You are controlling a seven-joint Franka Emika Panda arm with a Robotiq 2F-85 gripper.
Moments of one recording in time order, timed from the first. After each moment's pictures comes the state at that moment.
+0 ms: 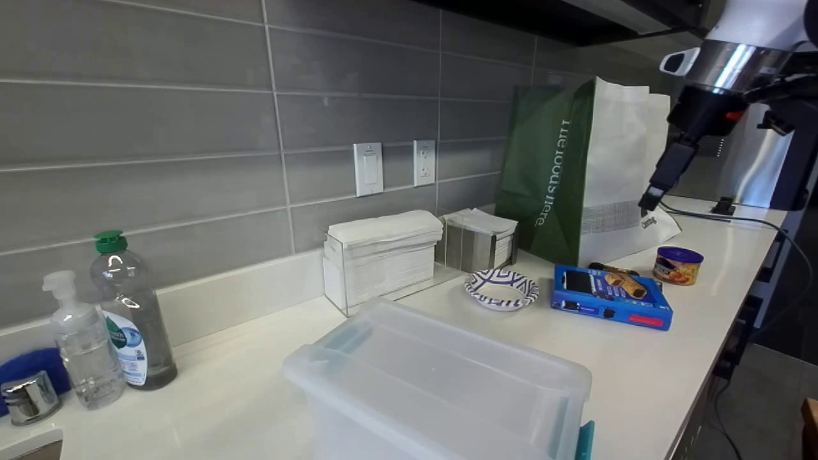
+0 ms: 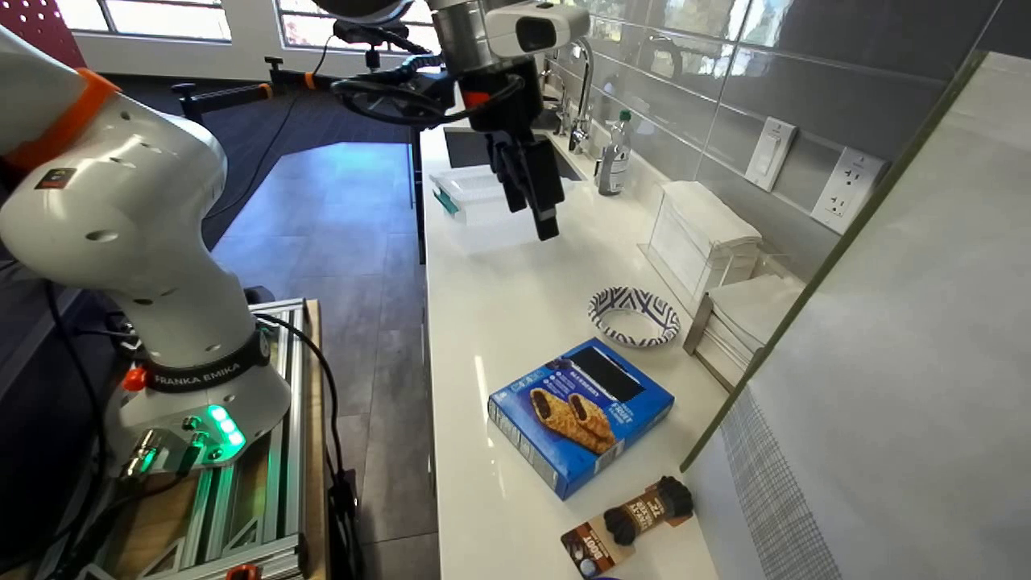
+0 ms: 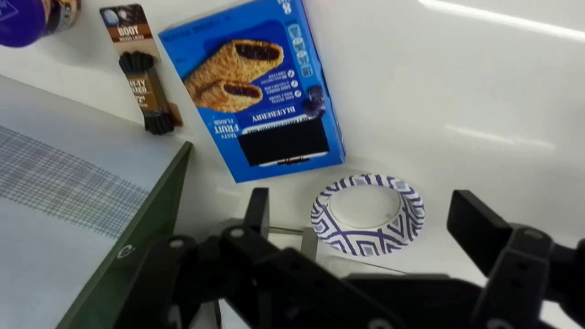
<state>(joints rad) -0.13 -0.74 -0.14 -2.70 -0.21 2.29 -0.15</state>
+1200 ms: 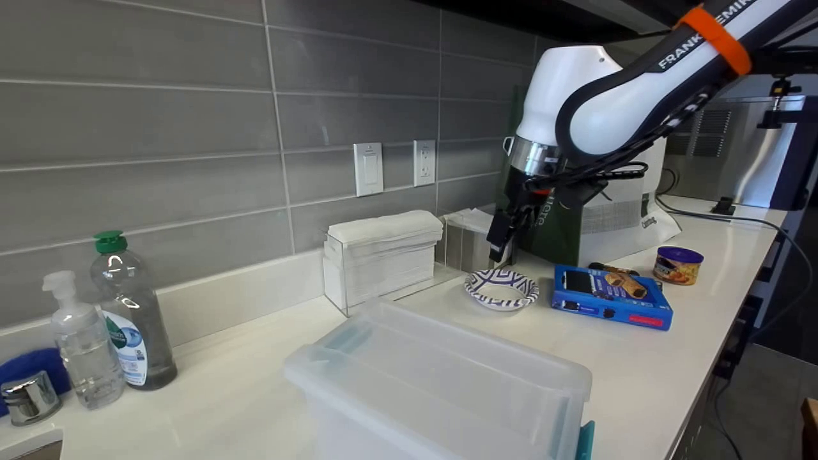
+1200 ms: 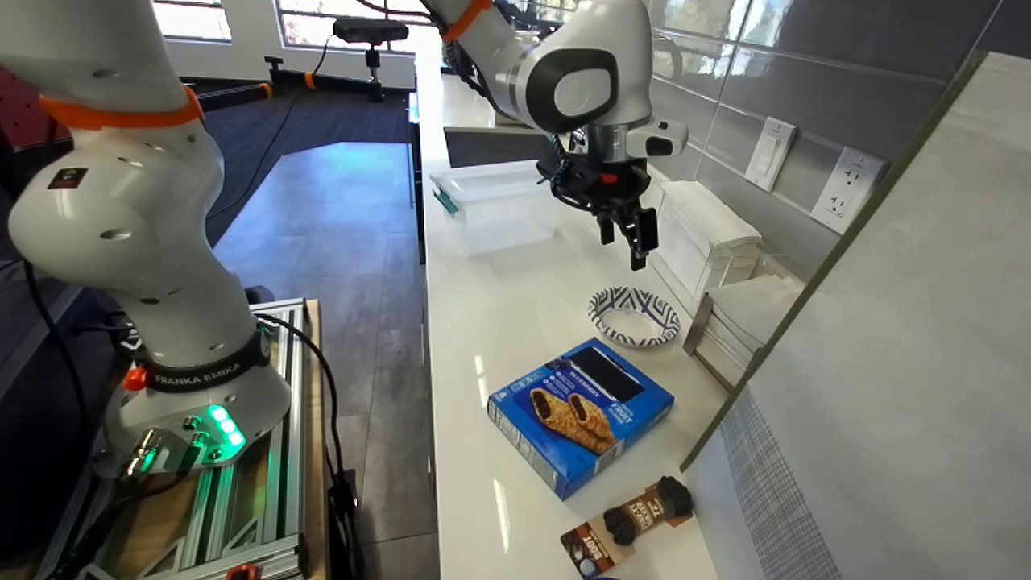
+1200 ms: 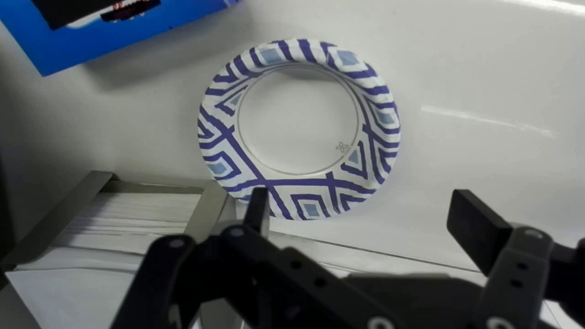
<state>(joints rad) -0.08 0.03 0.01 -2.28 -0.14 2.57 0.05</state>
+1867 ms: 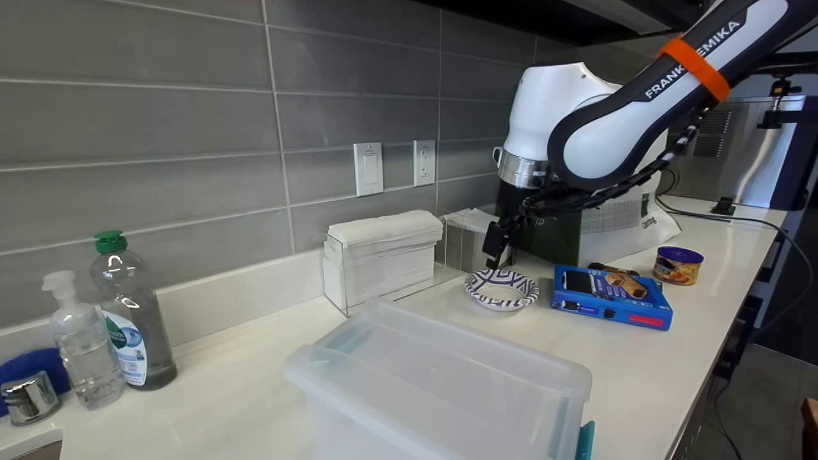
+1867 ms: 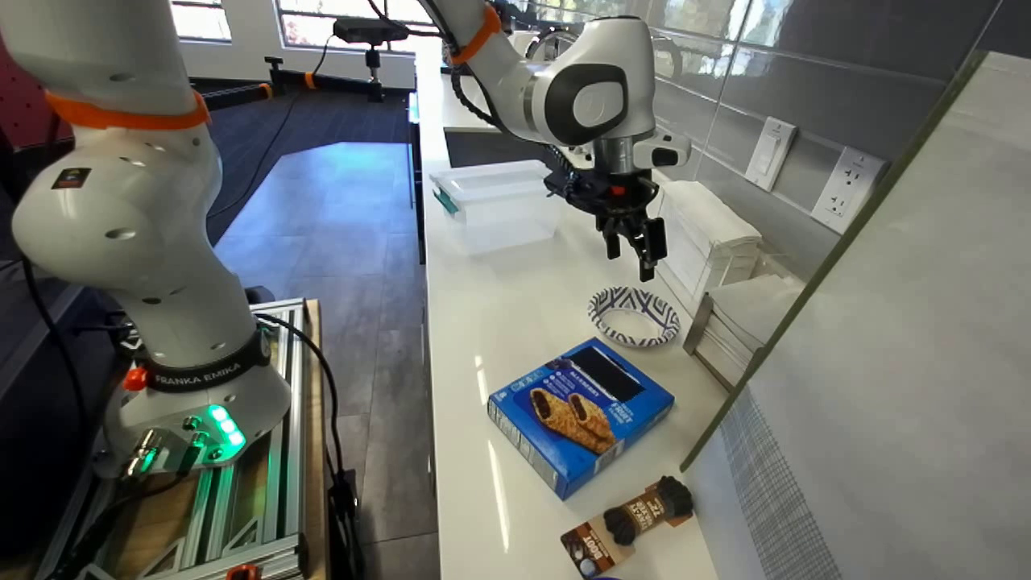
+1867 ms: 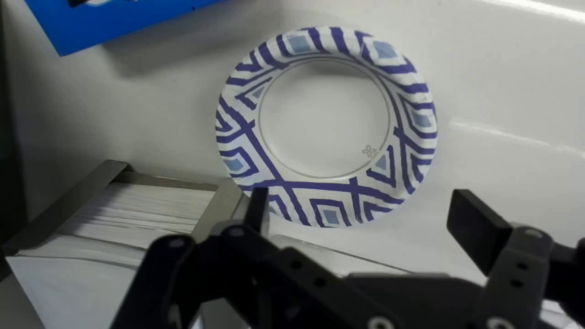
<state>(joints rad) -0.05 0.10 -0.01 -2.24 -0.29 2.57 0.14</state>
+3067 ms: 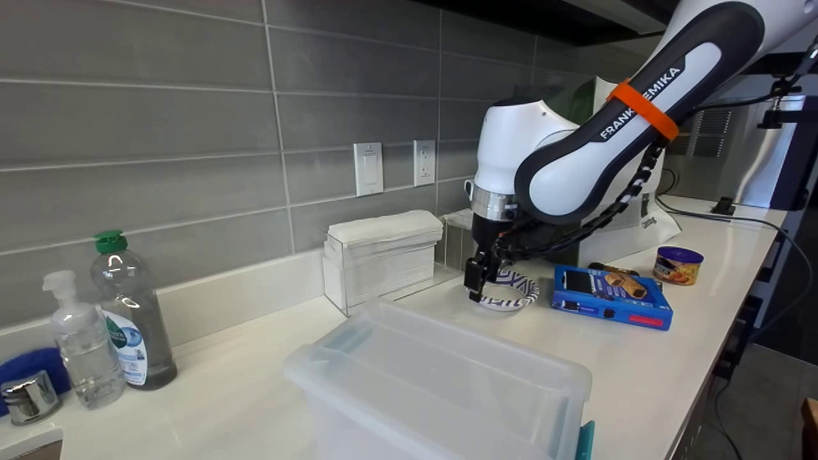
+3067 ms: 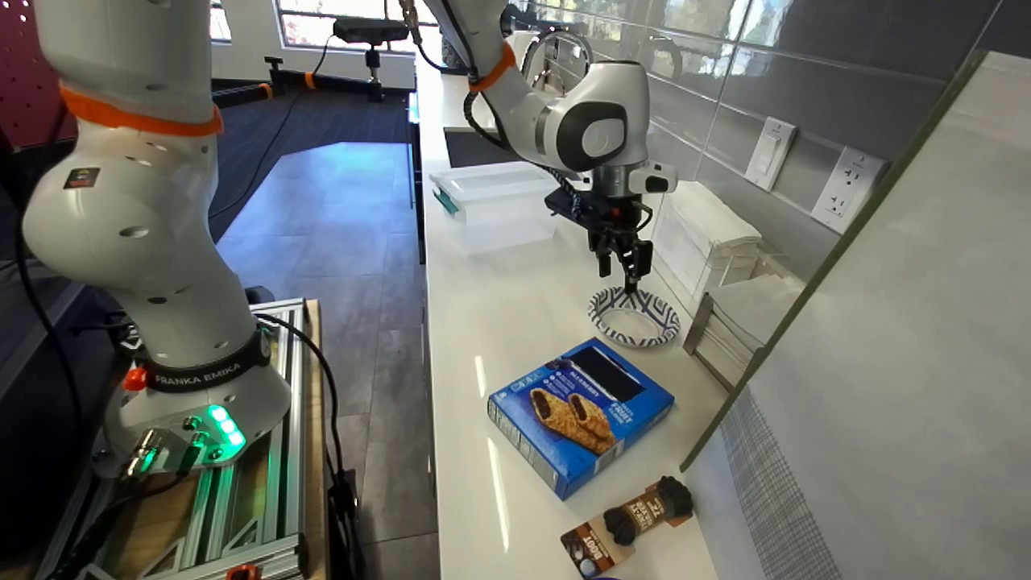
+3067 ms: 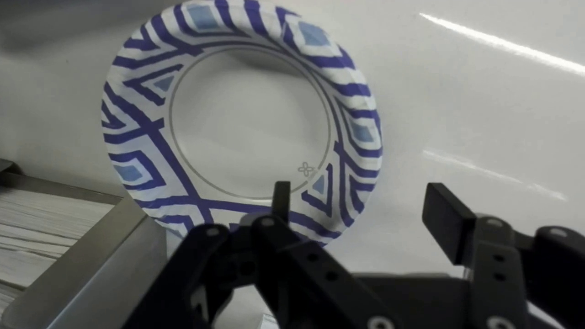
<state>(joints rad) 0.01 0.26 -0.01 -2.15 -0.27 2.57 0.11</state>
